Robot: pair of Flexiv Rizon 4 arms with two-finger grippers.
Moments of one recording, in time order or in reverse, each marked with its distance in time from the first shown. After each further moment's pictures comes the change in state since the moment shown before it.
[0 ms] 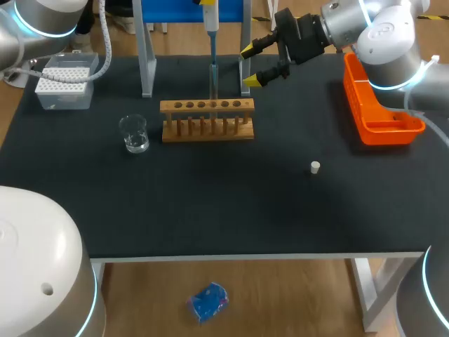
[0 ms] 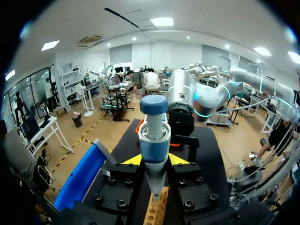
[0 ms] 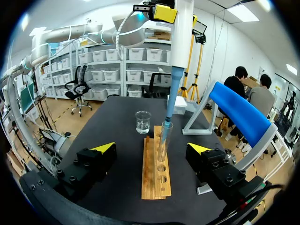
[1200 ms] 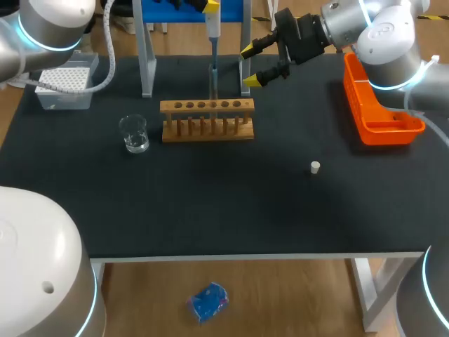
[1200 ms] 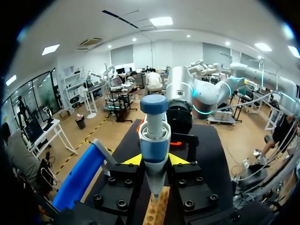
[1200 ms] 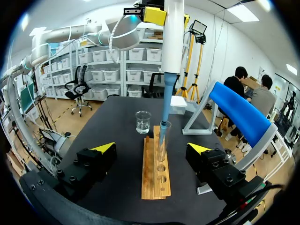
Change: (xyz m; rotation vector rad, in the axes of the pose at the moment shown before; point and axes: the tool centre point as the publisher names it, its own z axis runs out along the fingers) left arm 0.013 0.006 0.005 0.000 -0.042 0.029; right arm 0.000 0.000 0.000 0.000 0.000 0.000
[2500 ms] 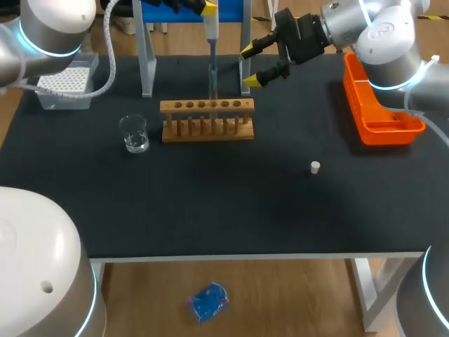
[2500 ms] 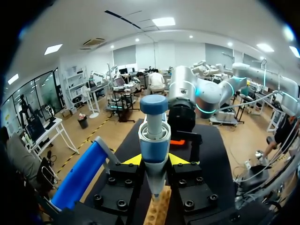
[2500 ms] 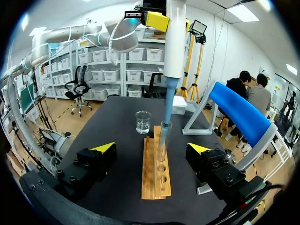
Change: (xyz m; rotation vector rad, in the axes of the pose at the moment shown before) left arm -0.005 0.007 0.000 0.007 -0.023 -0.009; right arm 0.000 0.000 0.000 0.000 0.000 0.000
